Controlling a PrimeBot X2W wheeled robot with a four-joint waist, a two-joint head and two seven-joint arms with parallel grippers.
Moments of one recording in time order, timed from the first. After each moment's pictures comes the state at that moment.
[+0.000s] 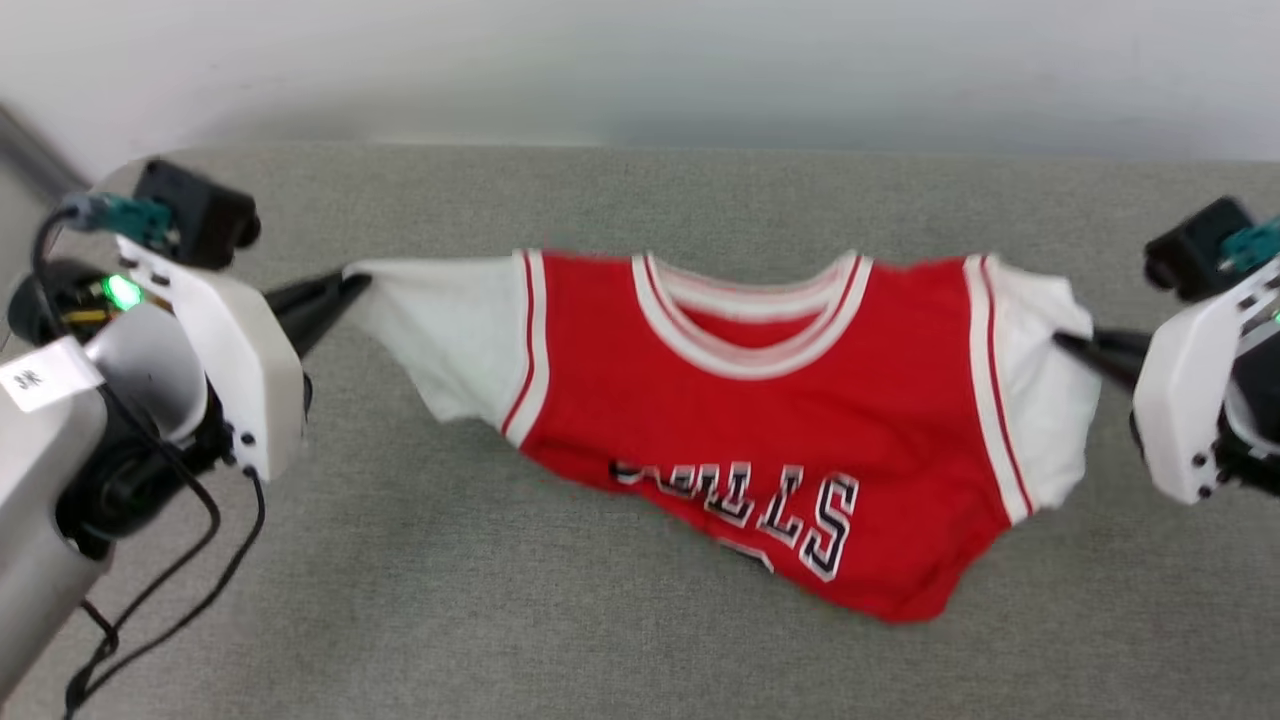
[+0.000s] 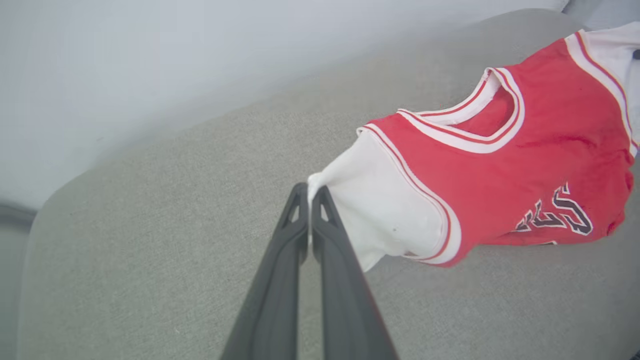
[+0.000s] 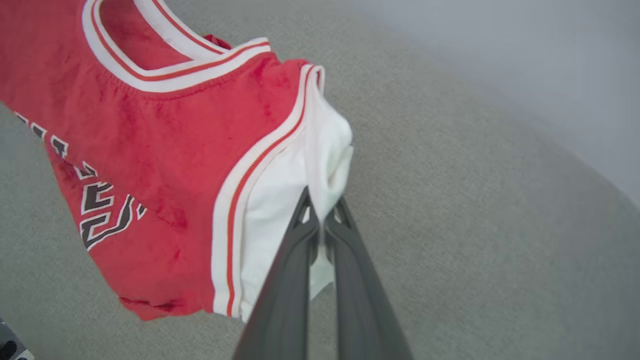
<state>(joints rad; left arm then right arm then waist) -0.74 0.87 -0.74 0.04 -1.00 -0.04 0.36 -0.72 -0.81 0.75 0.18 0.87 0.13 0.50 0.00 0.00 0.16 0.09</state>
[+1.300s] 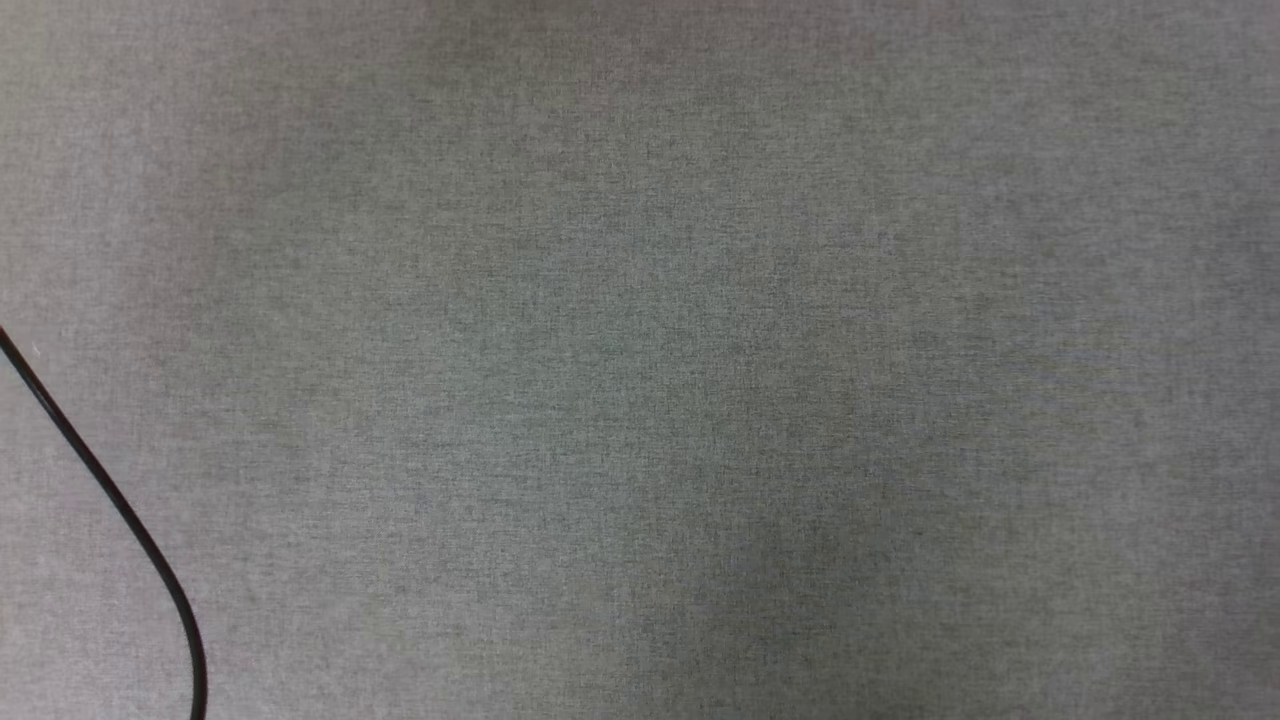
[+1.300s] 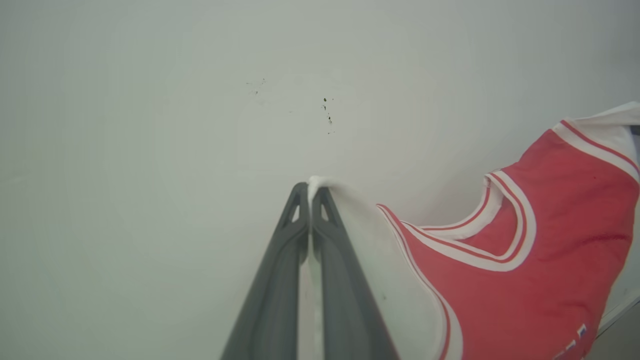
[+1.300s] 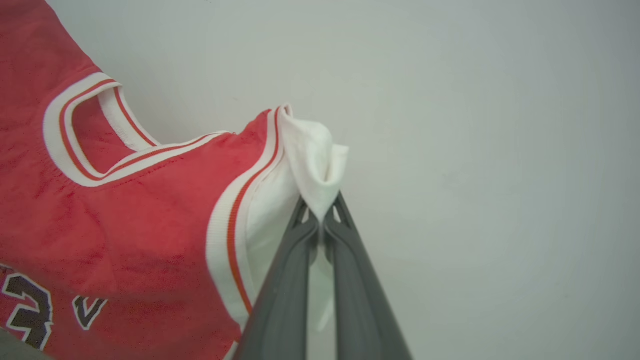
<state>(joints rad) -1.82 0.61 -0.58 0.50 -0.74 -0.12 0.12 -1.78 -0.49 0.55 0.56 0.36 0.13 0.24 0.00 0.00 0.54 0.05</state>
